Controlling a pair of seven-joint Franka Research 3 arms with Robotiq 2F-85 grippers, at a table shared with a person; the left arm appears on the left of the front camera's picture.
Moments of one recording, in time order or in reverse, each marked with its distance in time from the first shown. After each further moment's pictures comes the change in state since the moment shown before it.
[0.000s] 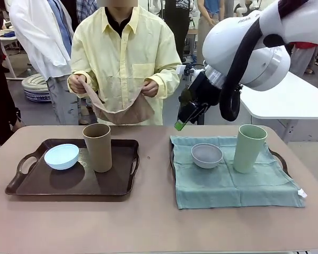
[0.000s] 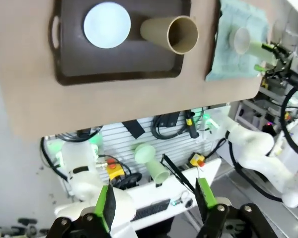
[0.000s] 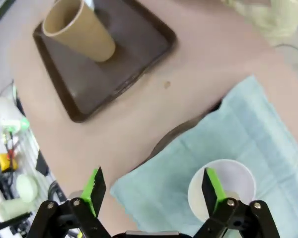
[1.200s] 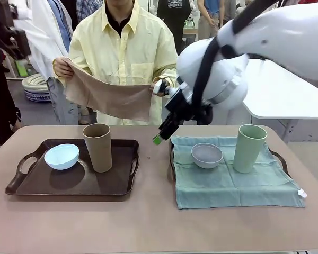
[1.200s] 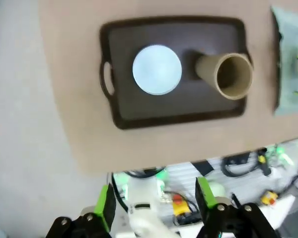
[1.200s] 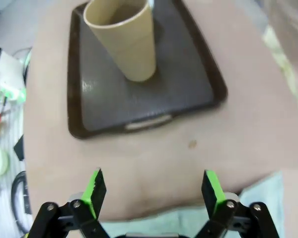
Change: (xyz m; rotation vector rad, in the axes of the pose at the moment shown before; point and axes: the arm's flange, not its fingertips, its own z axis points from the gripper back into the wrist) left arm 0.043 -0.073 -0.063 0.460 -0.184 -0.126; right arm 0.032 -0.001 -0.102 0.147 -0.116 0.422
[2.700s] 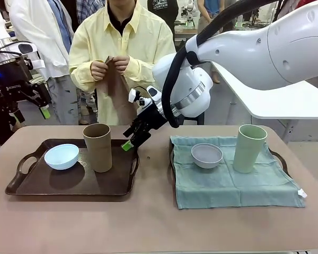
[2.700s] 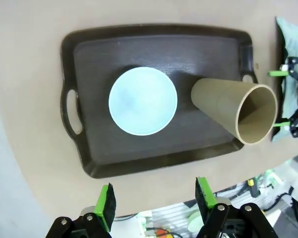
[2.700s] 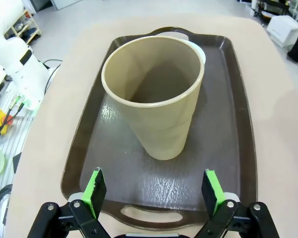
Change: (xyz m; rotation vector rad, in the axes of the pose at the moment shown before) left arm 0.028 0.026 -0.134 -0.195 -0.047 0.026; right arm 0.041 -0.020 -0.088 0.205 -0.204 0.210
